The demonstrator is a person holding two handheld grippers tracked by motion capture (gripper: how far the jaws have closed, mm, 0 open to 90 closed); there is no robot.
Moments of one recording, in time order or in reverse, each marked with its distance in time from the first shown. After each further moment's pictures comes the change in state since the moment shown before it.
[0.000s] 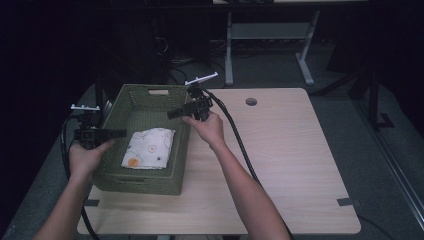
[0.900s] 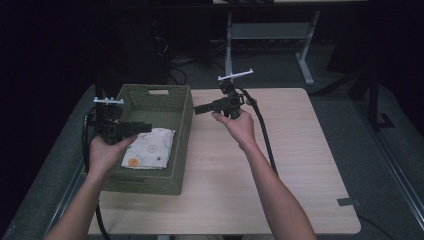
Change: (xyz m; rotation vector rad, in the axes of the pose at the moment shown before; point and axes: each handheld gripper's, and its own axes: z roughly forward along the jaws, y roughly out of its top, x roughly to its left) left arm -0.074 0.019 0.012 -0.021 -0.119 0.141; right arm -0.021 -0.022 -0.083 -0.076 -0.030 0.027
